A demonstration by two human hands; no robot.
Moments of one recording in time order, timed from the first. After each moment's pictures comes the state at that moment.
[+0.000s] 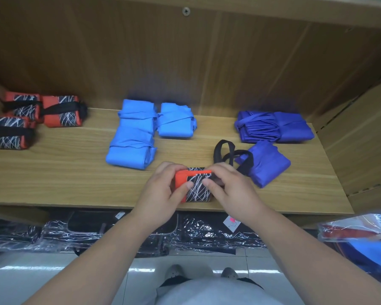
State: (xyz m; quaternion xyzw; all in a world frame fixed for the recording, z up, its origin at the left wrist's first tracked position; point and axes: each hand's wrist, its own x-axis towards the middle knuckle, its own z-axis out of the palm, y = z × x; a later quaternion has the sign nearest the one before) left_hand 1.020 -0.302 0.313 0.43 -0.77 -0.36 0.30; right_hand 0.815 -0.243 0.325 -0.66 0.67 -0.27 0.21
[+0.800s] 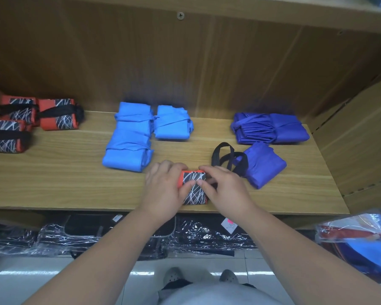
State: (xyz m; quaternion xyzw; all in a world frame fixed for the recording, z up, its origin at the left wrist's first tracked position) left_hand 0.999 -0.312 0.300 0.47 -0.84 -0.19 0.20; right_hand 0.826 -0.251 0.322 -0.61 0.71 -0.28 0.21
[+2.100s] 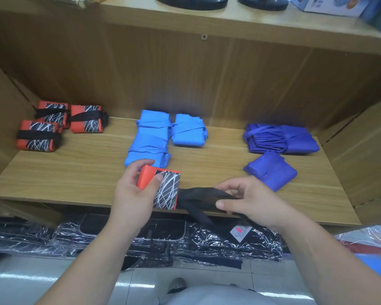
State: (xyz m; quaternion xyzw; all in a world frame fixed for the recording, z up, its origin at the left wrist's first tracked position) left_hand 1.071 -0.289 0.354 0.54 -0.50 -0.50 0.47; right_hand 0.820 -0.227 0.380 -0.51 0.58 -0.33 0.54
